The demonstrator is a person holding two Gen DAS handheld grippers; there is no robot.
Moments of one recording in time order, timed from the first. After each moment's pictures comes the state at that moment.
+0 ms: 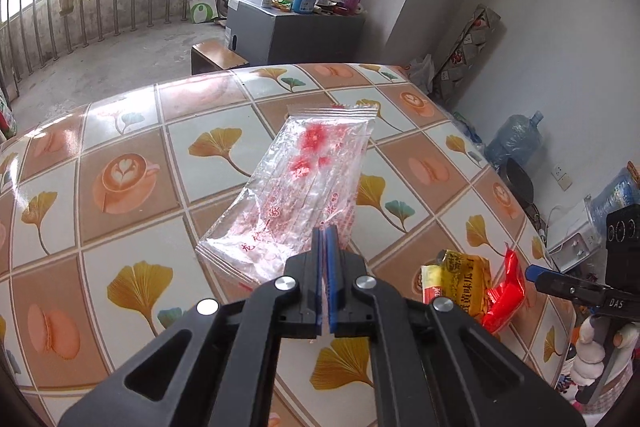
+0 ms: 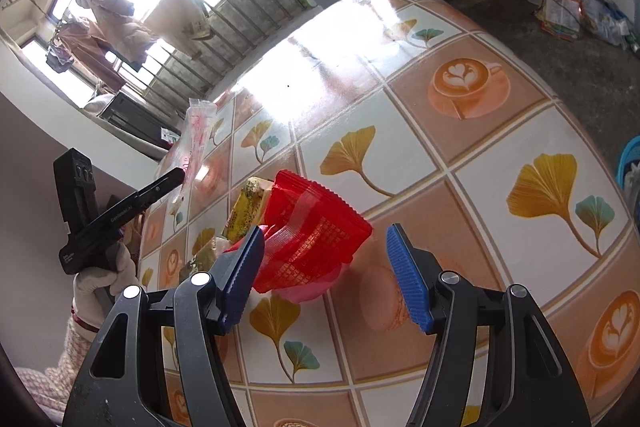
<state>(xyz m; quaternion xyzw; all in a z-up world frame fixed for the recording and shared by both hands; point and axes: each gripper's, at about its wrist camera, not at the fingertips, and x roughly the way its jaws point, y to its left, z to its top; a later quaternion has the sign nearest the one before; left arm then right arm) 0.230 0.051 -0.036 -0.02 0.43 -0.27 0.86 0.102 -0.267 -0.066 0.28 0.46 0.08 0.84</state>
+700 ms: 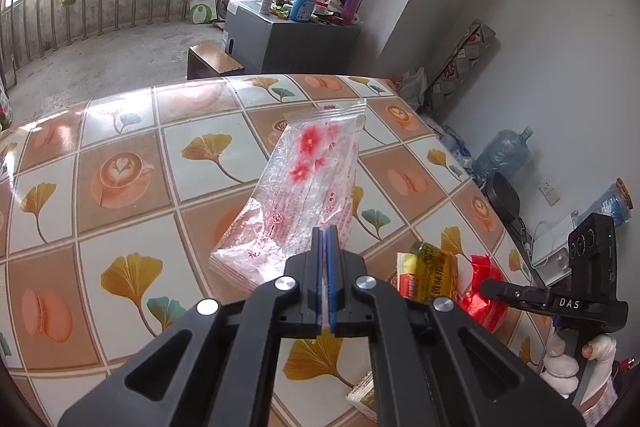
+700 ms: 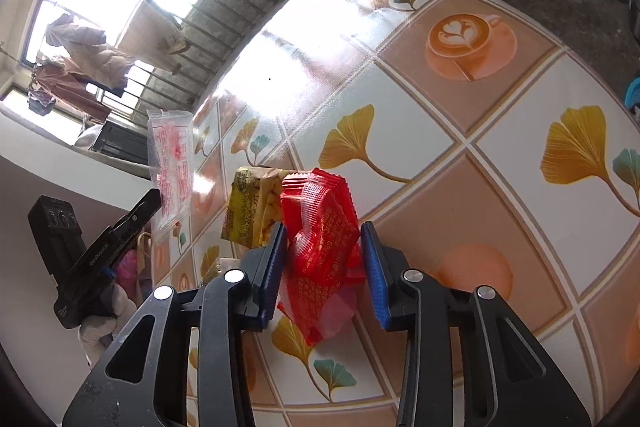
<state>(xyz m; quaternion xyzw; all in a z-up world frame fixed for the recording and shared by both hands) 0.222 0.053 -0.019 -0.05 0.42 -0.27 0.86 0.110 -0.271 -0.076 0.36 0.48 0.05 0.80</state>
